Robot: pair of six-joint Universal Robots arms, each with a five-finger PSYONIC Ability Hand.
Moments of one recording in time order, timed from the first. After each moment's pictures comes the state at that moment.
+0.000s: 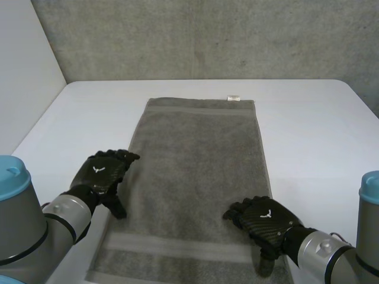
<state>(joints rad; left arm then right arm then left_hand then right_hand) 4.36 -1.76 -1.98 3.38 -1.47 3.29 1.94 -1.37 2.03 0.01 1.15 2.65 0.17 0.17 0.17 0.17 0.03 0.22 0.24 0.24 0.26 0.06</state>
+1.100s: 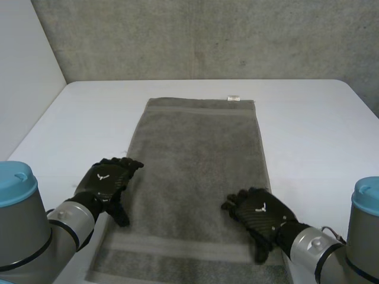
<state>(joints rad) 4.34 -1.77 -2.00 3.38 -1.47 3.29 1.94 -1.32 2.04 -0.14 1.15 2.62 0.17 0.17 0.17 0.17 0.03 0.24 0.24 0.24 0.26 0.06</state>
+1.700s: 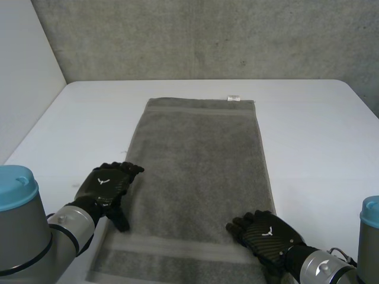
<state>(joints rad) 4.34 -1.77 -2.02 3.38 -1.46 3.29 1.88 -1.32 2.16 -0.13 1.13 2.47 0.17 0.17 0.17 0.17 0.03 0.18 0.21 0.20 0.26 0.05</state>
